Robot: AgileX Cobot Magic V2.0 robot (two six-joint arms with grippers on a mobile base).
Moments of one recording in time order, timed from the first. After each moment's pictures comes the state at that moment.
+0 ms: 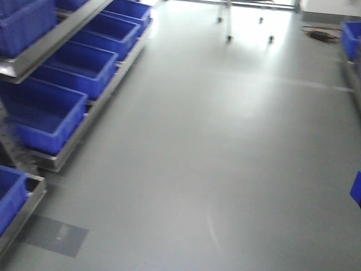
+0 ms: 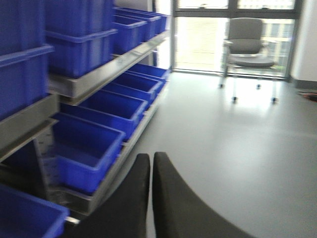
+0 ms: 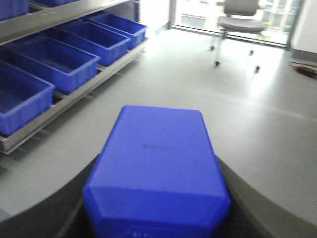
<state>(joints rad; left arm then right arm) 0.04 0.03 0.03 0.01 0.10 -0.04 0.06 0.27 -0.32 0.15 0.39 -0.23</state>
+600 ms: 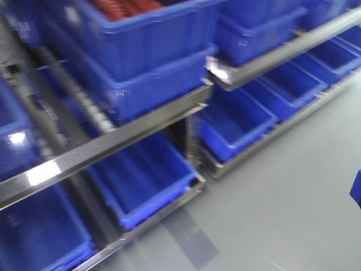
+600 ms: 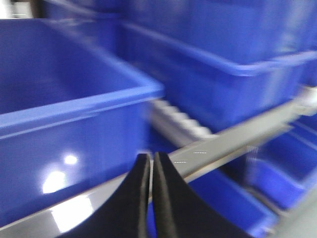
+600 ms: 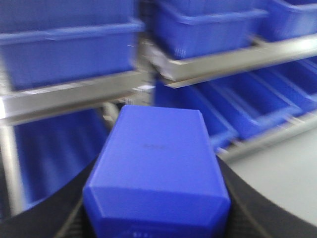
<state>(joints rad) 0.04 0.03 0.03 0.01 0.10 -0.04 0.06 0.27 -0.32 0.15 0.39 -0.23</state>
